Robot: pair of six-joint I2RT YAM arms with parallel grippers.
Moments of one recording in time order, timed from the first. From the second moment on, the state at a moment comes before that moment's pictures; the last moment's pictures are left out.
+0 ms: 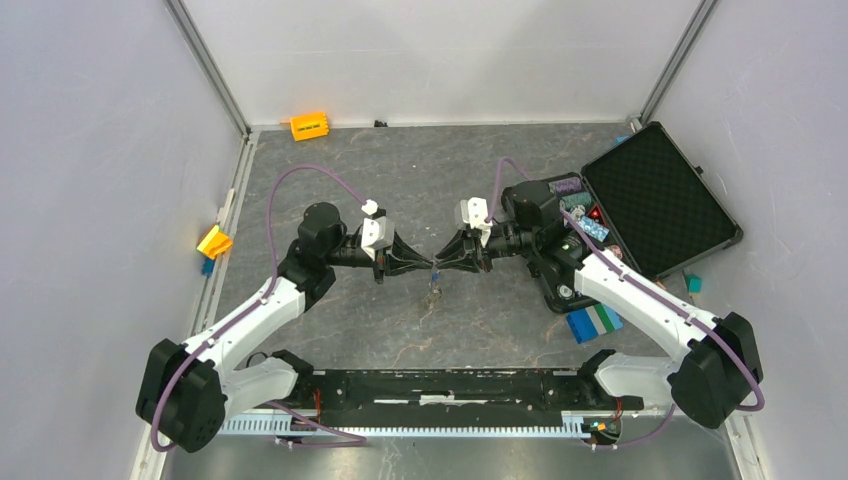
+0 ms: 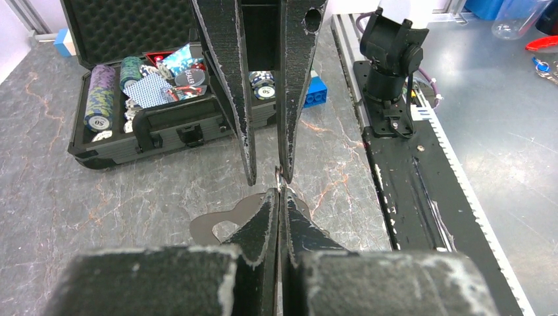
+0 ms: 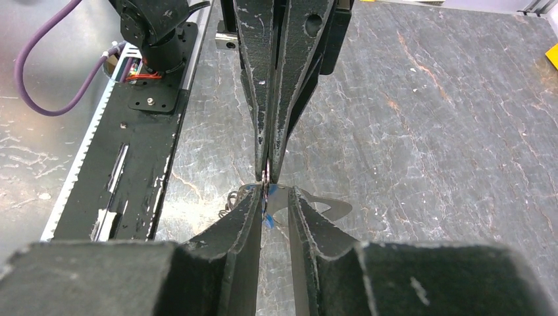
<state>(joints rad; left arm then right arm) -0.50 1.09 0.65 0.33 1.10 0.16 0.65 1.22 0.92 -0.08 -0.93 -0.40</state>
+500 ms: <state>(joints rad) -0.50 1.09 0.65 0.35 1.10 0.15 0.65 1.25 0.92 -0.07 -0.95 -0.39</state>
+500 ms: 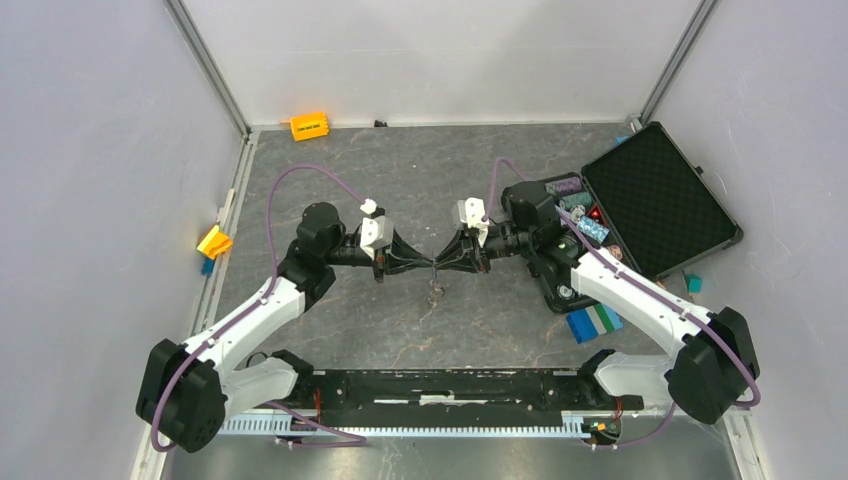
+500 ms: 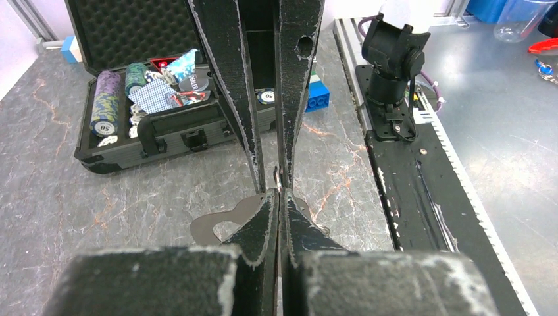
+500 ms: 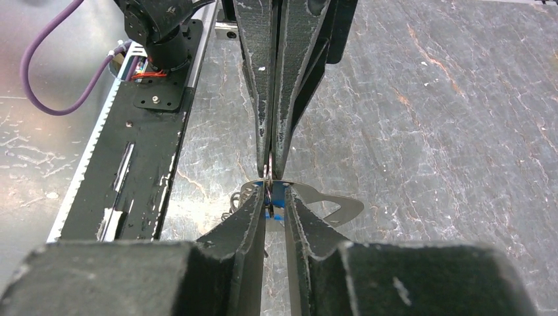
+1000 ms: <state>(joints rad) -0.50 1.09 0.65 0.36 1.10 0.15 0.64 1.25 0.92 -0.06 -0.95 -0.38</state>
